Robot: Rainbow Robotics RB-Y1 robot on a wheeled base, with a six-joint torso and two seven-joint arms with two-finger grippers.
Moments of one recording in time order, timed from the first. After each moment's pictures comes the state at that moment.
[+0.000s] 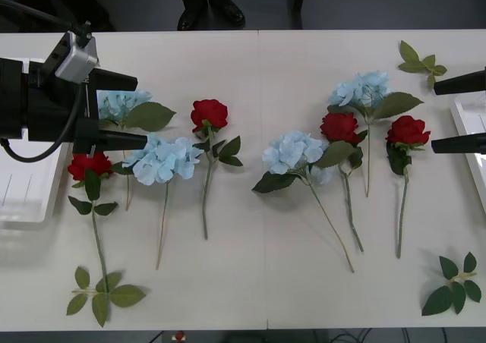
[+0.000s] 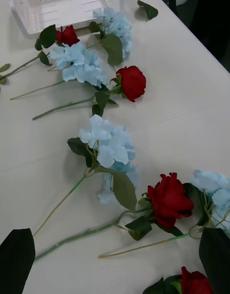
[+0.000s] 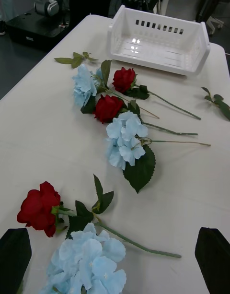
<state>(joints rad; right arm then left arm) -0.37 -0.69 -0.47 -1.73 -1.54 1.77 2.69 -0.34 0.63 0.23 -1.95 1.56 1.50 -2.48</state>
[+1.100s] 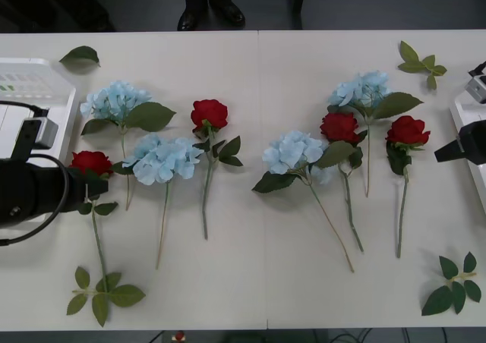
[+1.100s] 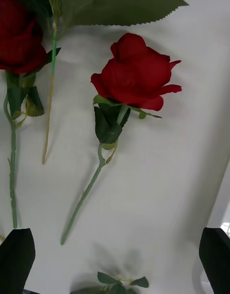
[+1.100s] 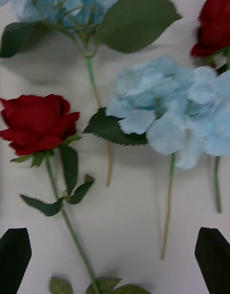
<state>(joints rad) -0.35 -0.82 -0.18 -1.70 -0.92 1.66 1.69 0.08 0.61 0.15 -2.30 0.71 1.46 -1.31</state>
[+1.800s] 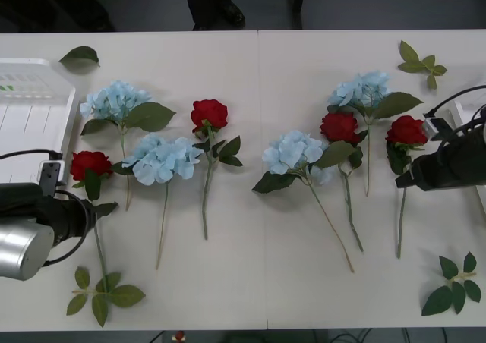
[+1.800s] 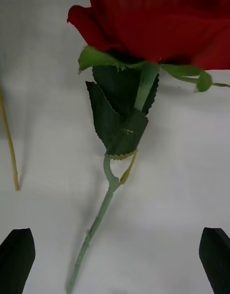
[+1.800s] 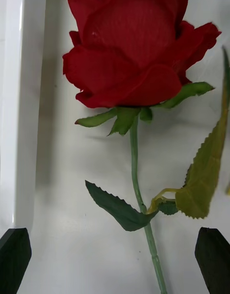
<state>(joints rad) -0.35 -0.74 0.06 -1.48 -0.83 1.42 1.58 0.13 0.50 -0.05 -2.02 0.22 1.23 -1.27</state>
